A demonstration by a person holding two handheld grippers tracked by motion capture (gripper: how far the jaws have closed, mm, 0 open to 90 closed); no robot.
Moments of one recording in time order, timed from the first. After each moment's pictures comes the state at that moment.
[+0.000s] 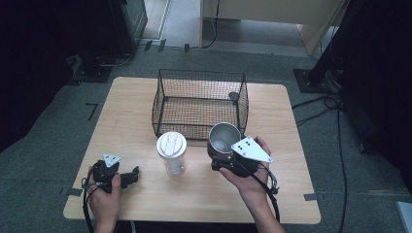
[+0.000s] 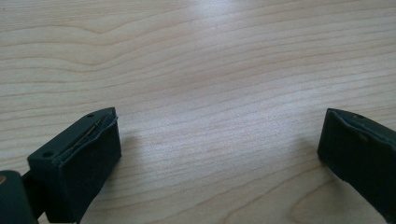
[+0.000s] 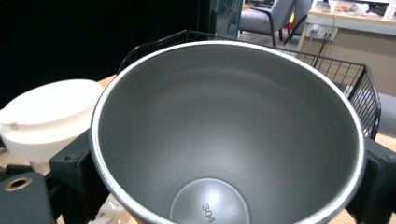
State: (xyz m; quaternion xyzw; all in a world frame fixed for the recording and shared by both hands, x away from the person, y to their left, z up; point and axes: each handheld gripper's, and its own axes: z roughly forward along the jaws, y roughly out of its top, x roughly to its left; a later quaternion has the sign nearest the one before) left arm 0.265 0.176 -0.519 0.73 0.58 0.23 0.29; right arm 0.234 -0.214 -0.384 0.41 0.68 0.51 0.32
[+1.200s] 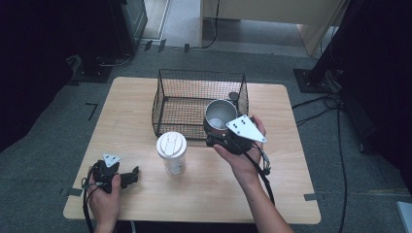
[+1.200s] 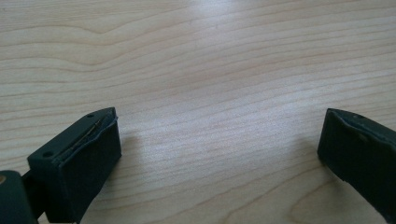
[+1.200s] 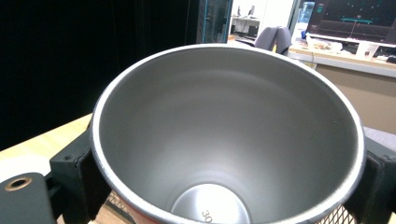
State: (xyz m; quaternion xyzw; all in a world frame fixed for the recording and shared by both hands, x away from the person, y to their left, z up) left arm 0.265 0.176 -0.519 0.73 0.58 0.23 0.29; right arm 0.280 -0.201 -0.362 0.40 0.65 0.54 0.37
